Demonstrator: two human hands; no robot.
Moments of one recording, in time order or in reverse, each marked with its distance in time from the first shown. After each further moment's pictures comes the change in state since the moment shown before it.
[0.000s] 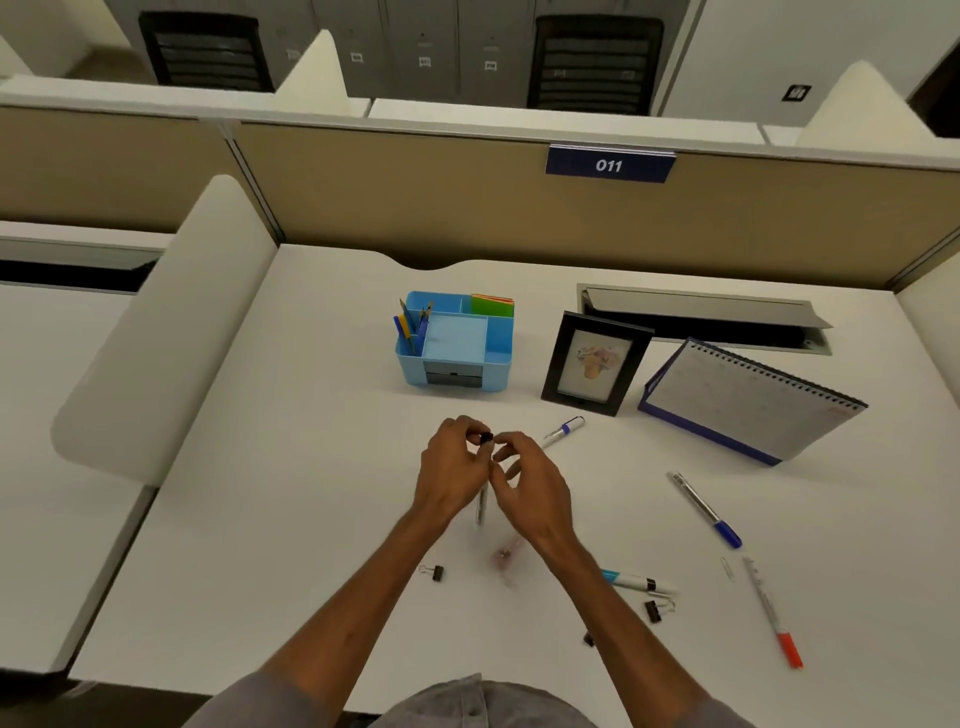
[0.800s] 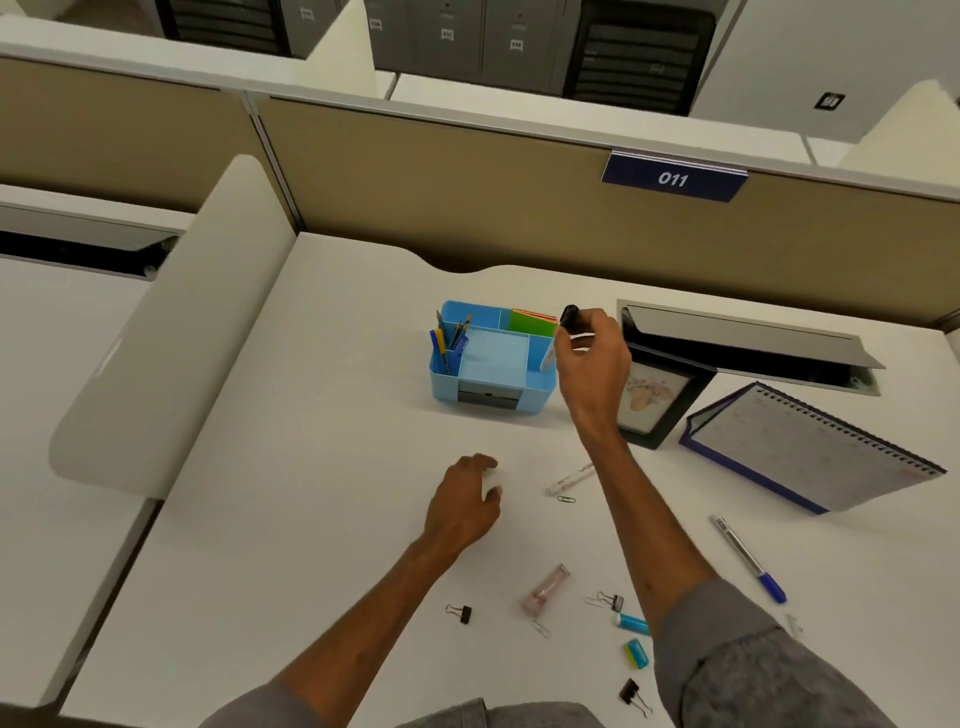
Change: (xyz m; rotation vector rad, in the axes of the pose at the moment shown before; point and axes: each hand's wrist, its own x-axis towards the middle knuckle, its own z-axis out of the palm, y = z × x) left_hand 0.030 -0.064 -0.006 0.080 -0.221 0.016; right_hand 0.184 -0.073 -0.031 0.157 0.500 -0.061
